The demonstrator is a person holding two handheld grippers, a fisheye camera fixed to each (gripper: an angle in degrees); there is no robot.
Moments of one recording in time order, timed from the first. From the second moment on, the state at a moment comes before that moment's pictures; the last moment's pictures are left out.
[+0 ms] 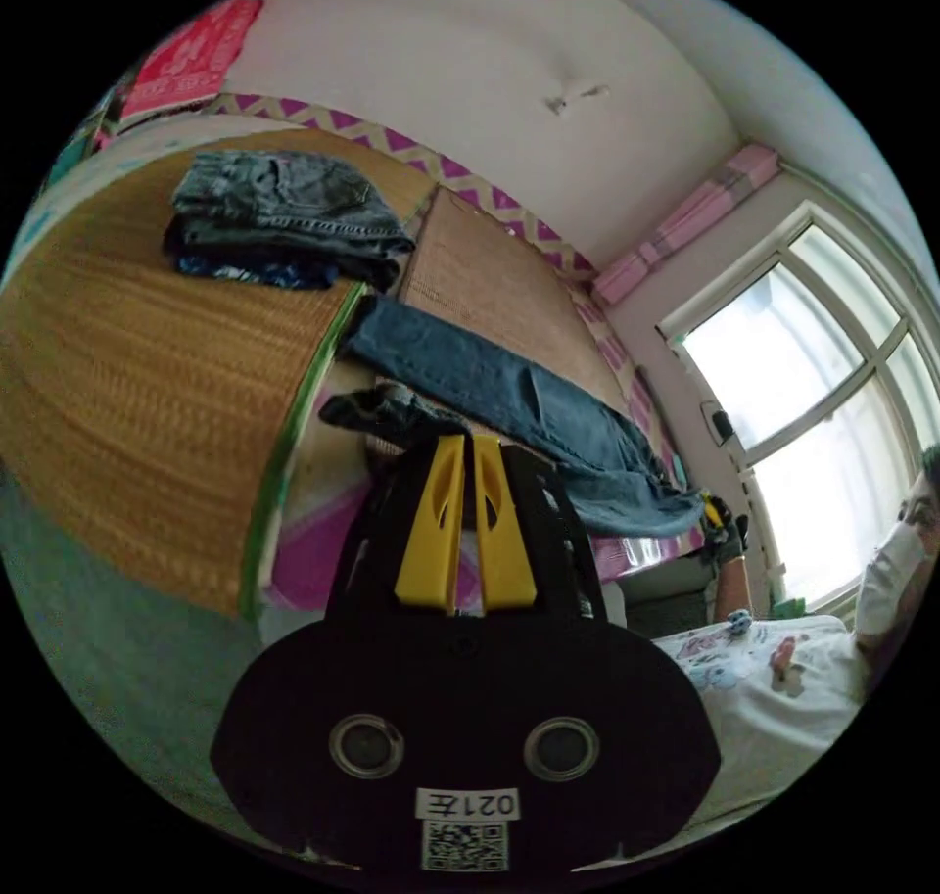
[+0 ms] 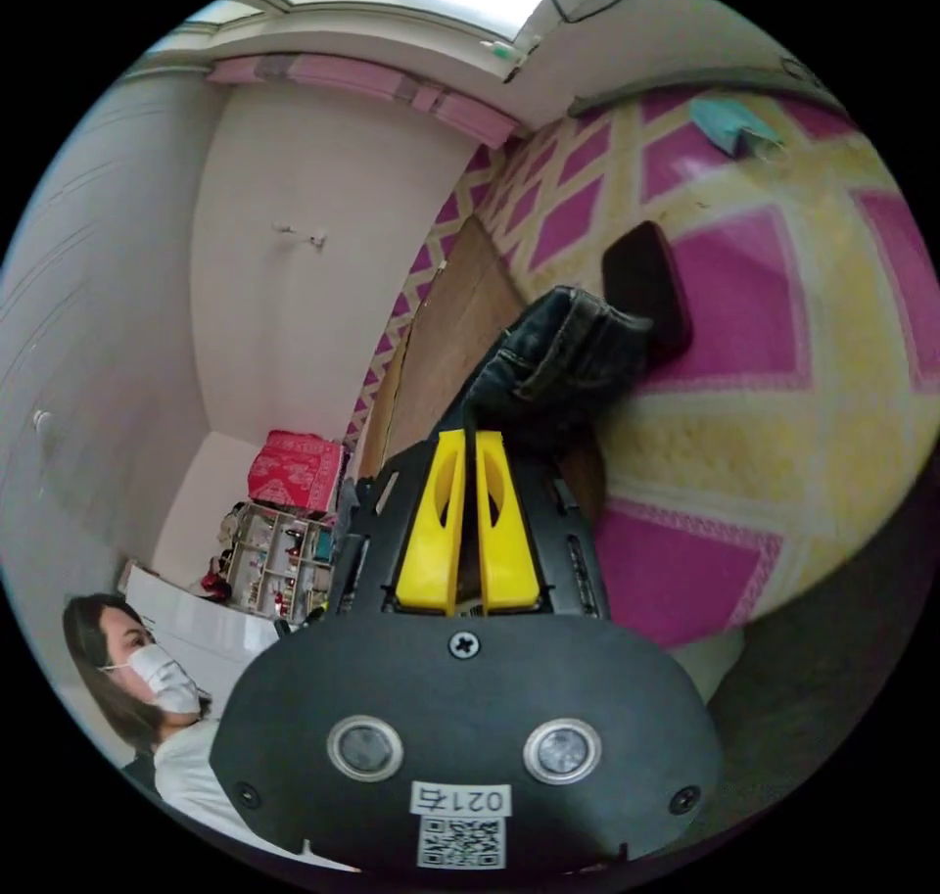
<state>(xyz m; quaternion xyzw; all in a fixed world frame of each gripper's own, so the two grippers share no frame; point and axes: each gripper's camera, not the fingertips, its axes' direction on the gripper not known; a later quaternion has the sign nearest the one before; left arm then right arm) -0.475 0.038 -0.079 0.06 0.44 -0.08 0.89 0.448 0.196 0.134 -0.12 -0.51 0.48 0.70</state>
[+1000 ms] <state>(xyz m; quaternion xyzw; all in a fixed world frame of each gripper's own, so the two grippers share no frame) -0.387 -0.195 0.056 0.01 0.27 -0.01 0.96 0.119 -0.056 0.153 -0.13 -0.51 -0.03 0.85</state>
